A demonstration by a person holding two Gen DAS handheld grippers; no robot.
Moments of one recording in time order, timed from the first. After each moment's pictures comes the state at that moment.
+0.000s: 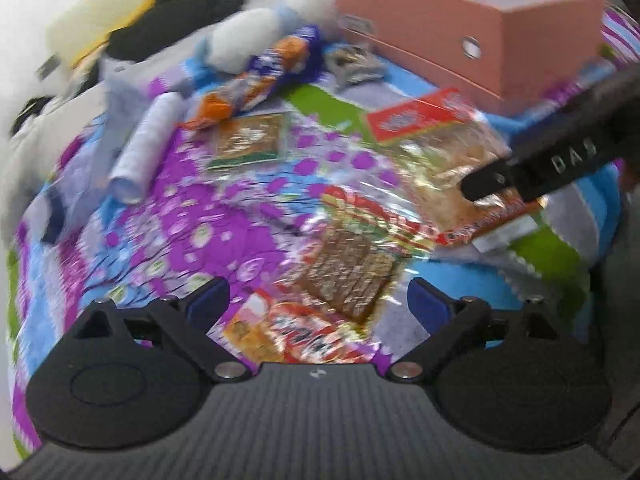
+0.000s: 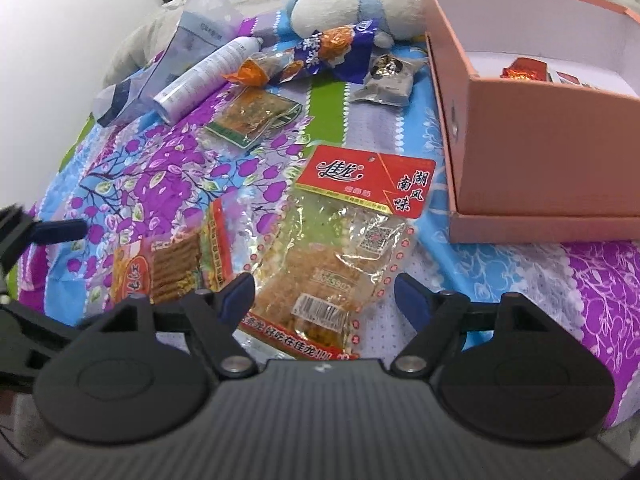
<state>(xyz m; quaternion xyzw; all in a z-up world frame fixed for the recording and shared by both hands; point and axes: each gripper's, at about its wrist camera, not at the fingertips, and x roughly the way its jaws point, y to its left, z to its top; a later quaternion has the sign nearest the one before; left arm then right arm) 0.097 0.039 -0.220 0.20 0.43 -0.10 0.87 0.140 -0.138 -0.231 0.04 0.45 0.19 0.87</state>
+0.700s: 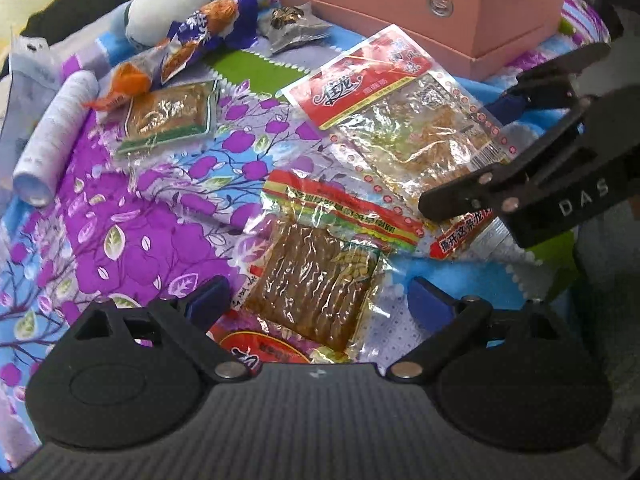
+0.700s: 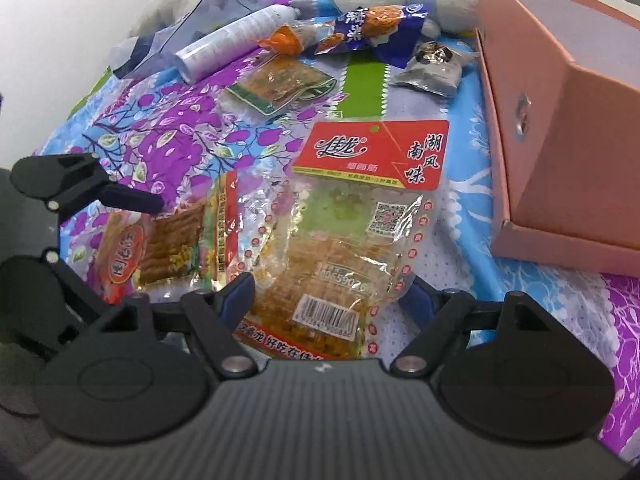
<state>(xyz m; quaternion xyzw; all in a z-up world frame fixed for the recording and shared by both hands) 0.139 0.051 -0.264 0.17 0.47 -0.20 0.84 0.150 -0.116 -0.253 -0.02 0.45 0.24 0.86</state>
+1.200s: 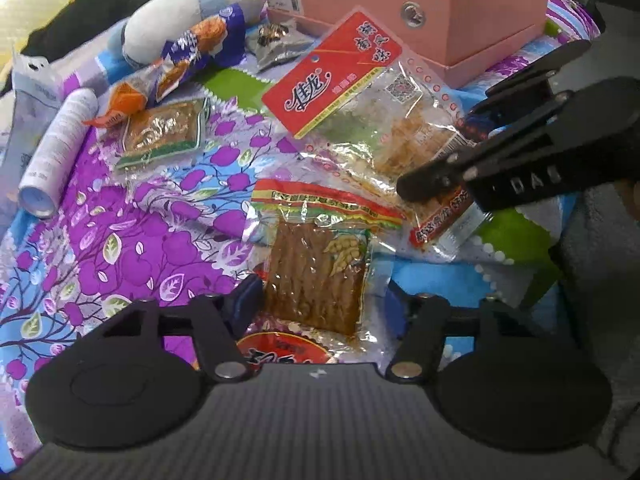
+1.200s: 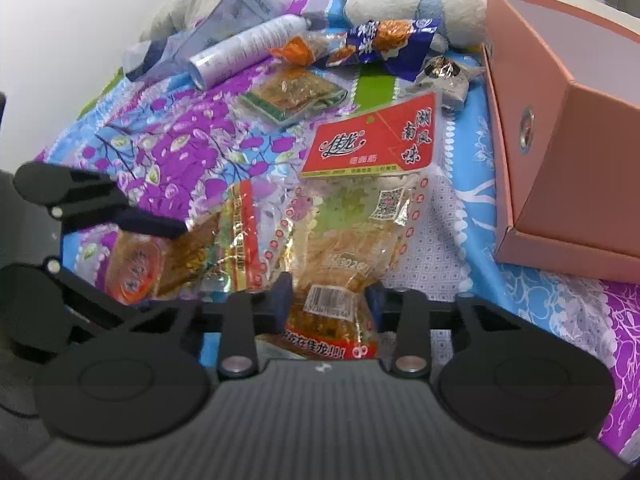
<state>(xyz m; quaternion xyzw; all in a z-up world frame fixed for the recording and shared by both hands) 0.114 0.038 -0.254 0.19 0.45 -0.20 0.85 0.141 -0.117 -0.246 -0.02 0.43 0.24 0.87</state>
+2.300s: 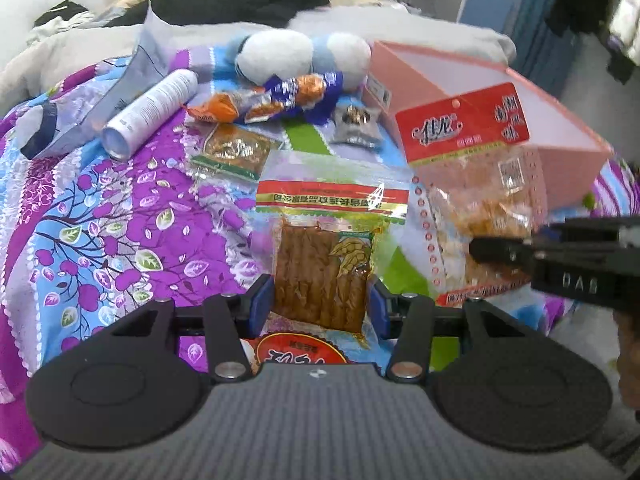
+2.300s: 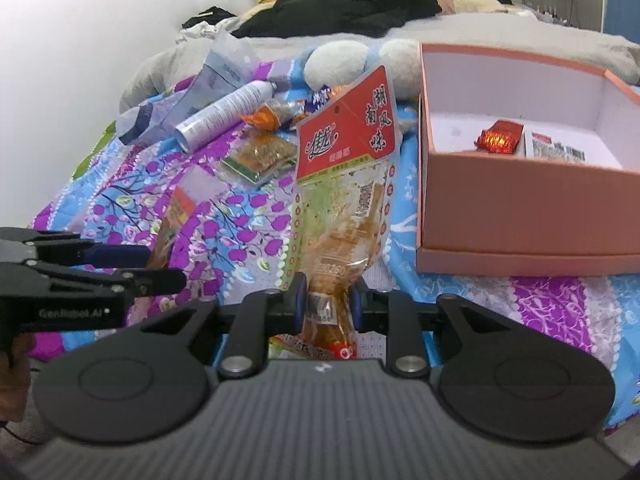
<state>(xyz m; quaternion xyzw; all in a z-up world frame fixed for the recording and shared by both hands) 0.082 0.036 -0.185 -0.02 0.41 -0.07 0.91 0.101 -0.160 -0.189 0.01 0.38 0.20 0.90</state>
